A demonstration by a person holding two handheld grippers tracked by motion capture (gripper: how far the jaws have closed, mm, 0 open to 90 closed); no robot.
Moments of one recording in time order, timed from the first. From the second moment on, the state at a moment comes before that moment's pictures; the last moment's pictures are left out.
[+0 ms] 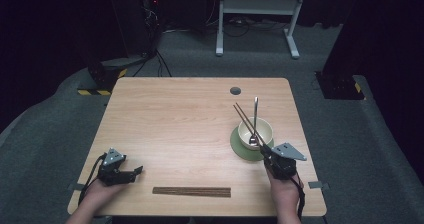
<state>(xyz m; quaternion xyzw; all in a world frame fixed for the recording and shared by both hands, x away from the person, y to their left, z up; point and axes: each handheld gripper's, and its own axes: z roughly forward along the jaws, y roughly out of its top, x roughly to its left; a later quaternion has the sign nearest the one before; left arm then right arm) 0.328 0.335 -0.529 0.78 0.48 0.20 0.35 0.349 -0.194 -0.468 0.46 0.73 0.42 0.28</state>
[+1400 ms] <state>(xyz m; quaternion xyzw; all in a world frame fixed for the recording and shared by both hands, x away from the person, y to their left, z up) 0.328 0.335 -0.529 0.78 0.48 0.20 0.35 0.345 -0.193 -0.462 0.46 0.72 0.42 0.31</state>
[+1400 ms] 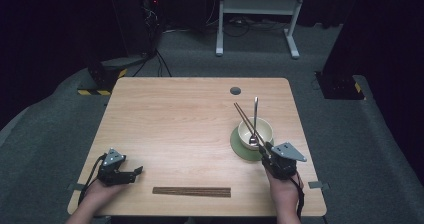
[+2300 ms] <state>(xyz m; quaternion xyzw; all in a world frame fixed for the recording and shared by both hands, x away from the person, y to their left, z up) 0.328 0.336 -0.529 0.78 0.48 0.20 0.35 0.343 -0.196 -0.480 0.47 0.74 0.39 0.28</state>
